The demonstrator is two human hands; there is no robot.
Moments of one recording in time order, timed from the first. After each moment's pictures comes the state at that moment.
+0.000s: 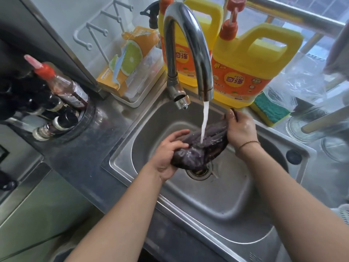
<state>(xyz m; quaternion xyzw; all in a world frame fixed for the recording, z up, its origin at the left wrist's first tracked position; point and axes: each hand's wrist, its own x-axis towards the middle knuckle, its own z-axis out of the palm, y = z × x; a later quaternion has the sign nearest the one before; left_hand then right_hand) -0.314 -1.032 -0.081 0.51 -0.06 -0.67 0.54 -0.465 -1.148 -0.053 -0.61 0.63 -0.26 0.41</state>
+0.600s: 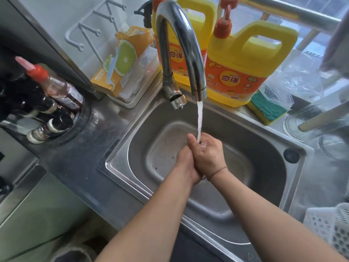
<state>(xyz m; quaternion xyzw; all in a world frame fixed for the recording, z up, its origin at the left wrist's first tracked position) -0.378 -1.055 -0.085 0.49 0.15 -0.69 0.51 -0.437 -1.080 -0.085 -0.71 0.51 -0.29 0.39</state>
